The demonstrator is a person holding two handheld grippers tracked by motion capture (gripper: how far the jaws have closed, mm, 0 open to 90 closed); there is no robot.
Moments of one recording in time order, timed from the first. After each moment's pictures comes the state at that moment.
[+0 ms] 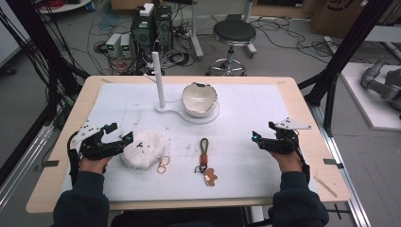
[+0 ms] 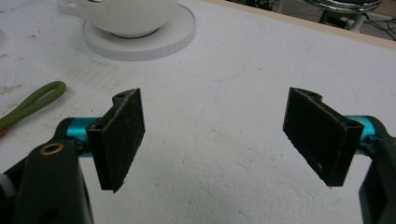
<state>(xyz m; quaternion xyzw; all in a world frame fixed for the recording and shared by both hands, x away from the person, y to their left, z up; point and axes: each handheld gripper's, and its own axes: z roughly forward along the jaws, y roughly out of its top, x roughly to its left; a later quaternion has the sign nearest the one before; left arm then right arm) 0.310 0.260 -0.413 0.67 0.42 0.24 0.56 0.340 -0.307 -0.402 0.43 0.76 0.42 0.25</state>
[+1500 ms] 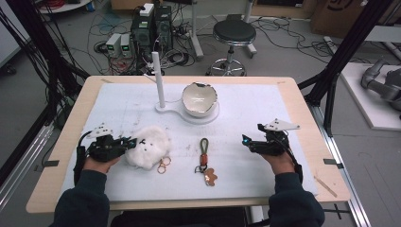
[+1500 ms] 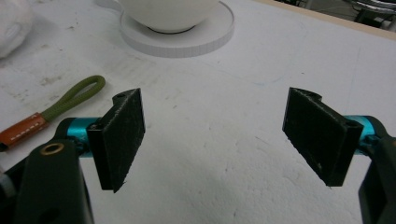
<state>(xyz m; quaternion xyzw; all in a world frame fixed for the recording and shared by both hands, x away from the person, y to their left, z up) 0.315 0.246 -0.420 0.74 0.42 0.15 0.50 0.339 -0.281 -0.404 0.40 0.78 0.43 0.22</state>
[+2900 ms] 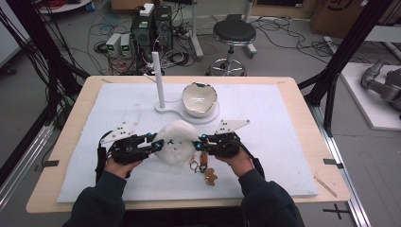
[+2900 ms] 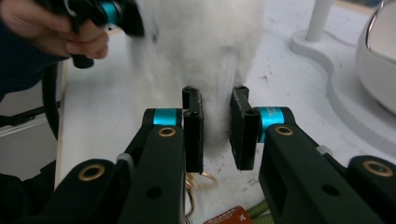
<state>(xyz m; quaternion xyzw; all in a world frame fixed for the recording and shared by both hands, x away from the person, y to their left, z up) 0.308 0.184 -0.406 0.73 0.33 0.09 0.59 0.339 -0.152 -0.398 0.20 0.82 0.53 0.05</state>
